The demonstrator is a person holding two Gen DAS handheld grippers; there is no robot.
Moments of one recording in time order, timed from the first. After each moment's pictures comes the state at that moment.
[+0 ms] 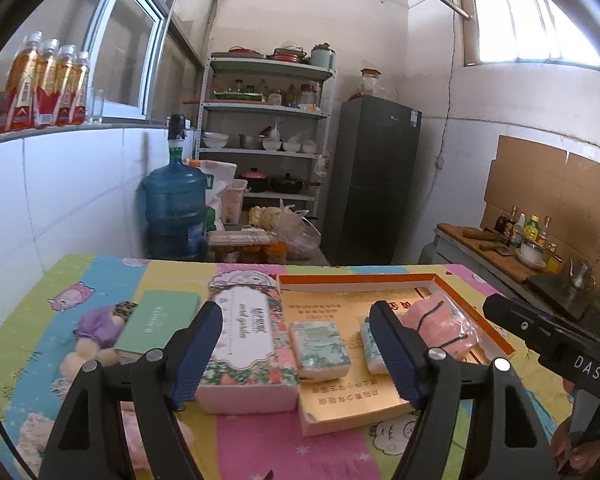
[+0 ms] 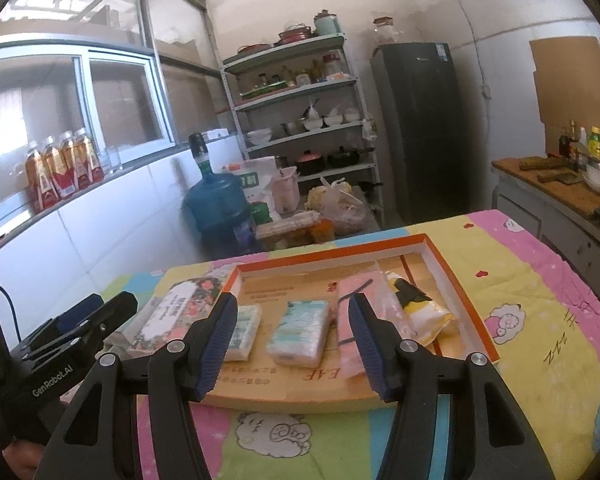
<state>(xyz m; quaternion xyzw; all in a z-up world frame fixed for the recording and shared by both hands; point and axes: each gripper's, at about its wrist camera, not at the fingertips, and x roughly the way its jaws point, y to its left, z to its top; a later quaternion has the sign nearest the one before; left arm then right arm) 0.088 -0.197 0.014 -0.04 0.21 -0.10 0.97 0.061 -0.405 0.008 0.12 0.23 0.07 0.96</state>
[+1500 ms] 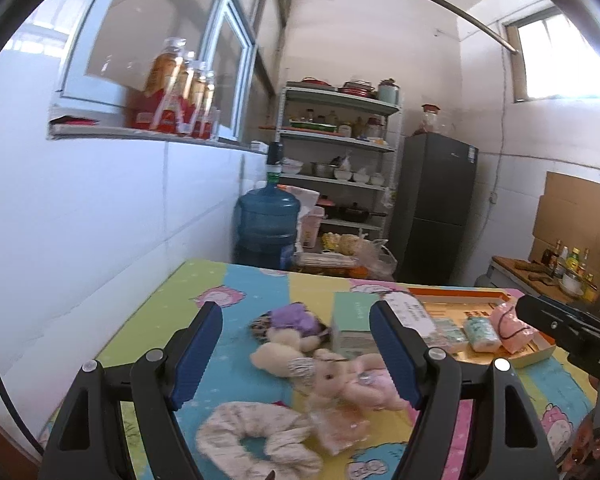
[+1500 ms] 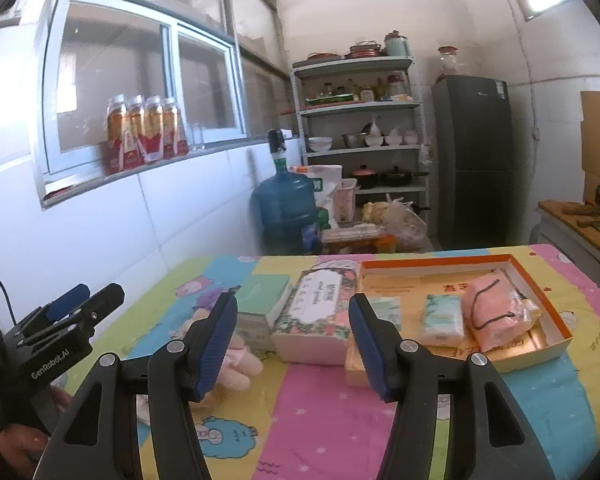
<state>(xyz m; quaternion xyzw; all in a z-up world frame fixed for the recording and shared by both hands) 0.000 -0.014 0.027 -0.06 0.16 0.00 0.98 0.005 -0.240 0.036 0.05 0.20 0.14 0.97</state>
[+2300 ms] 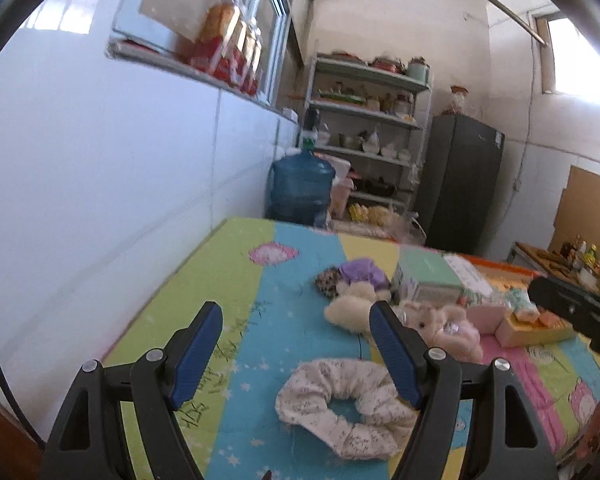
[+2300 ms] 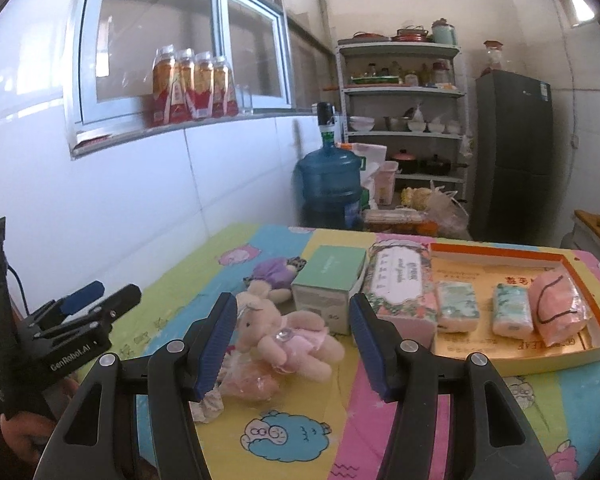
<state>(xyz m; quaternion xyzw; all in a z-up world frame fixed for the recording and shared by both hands) 0.002 0.049 -0.020 -0.08 0.23 0.03 0.97 0.016 -0.165 0.012 0.02 0.24 0.20 0.95</state>
